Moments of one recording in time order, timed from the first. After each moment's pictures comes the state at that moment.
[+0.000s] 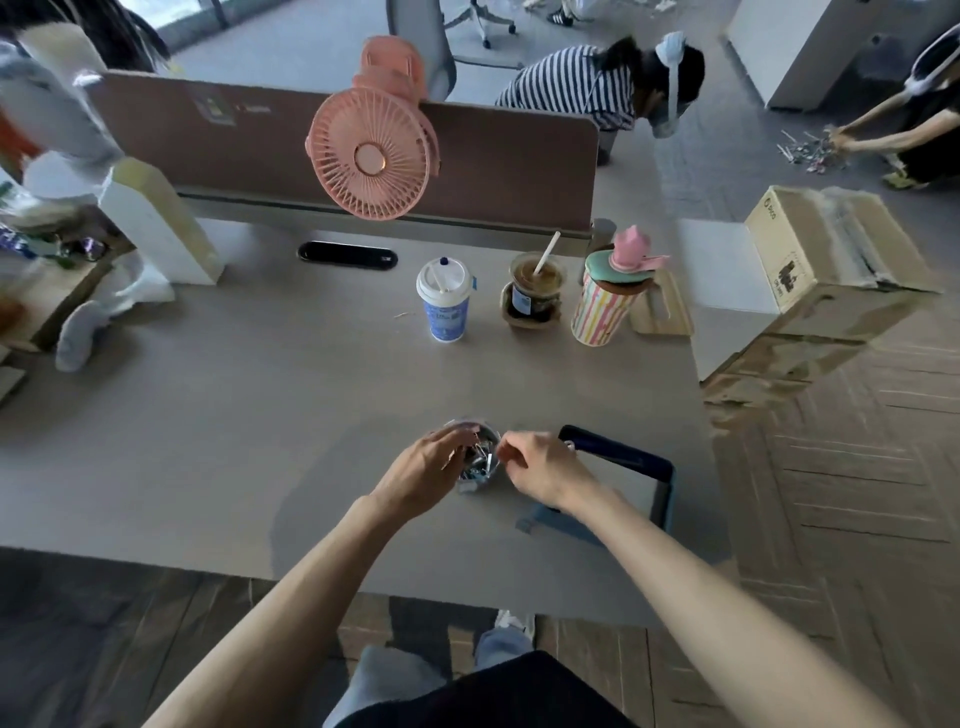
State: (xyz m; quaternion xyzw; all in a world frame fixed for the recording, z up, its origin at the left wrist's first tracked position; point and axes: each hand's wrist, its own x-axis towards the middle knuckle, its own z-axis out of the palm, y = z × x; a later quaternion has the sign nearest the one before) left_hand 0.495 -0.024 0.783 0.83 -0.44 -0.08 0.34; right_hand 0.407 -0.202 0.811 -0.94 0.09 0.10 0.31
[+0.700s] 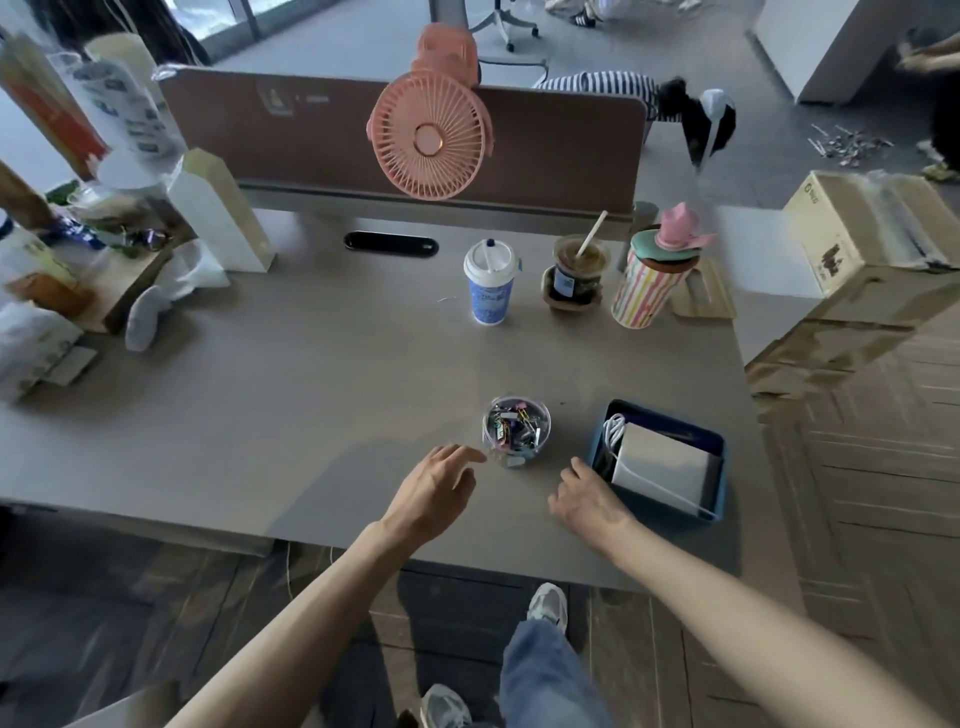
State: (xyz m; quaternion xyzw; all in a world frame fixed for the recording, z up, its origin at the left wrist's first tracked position) left_hand 0.459 0.052 0.768 0.87 -0.38 -0.06 0.31; right_hand 0.358 -0.155 0.760 -0.92 -0.17 0.24 -0.27
